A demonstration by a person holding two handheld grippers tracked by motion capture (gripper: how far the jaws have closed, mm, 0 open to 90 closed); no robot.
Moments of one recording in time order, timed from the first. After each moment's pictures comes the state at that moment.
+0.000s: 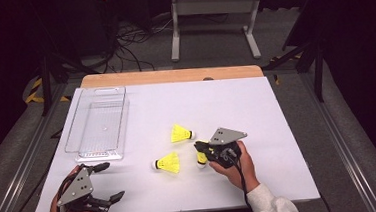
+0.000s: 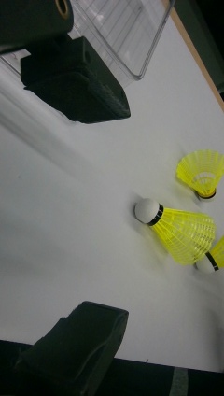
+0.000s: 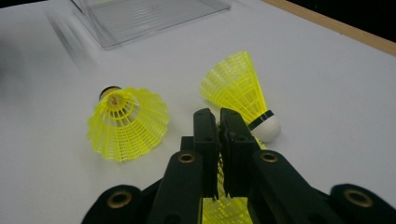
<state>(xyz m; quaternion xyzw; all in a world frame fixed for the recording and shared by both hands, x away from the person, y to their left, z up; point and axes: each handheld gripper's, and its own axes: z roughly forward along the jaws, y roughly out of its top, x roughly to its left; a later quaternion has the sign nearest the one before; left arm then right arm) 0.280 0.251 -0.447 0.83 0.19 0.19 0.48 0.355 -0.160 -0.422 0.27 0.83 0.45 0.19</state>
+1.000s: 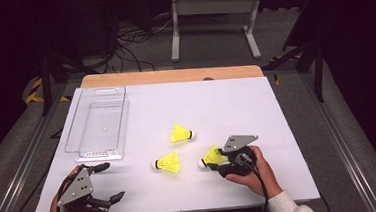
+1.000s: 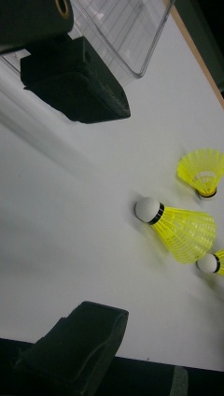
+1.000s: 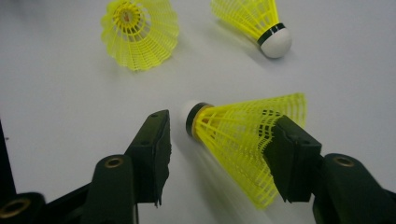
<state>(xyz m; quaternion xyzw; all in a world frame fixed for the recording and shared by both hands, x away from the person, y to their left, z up) 0.280 0.251 -0.447 0.83 0.19 0.19 0.48 0.339 -0.197 -0.428 0.27 0.88 0.38 0.12</state>
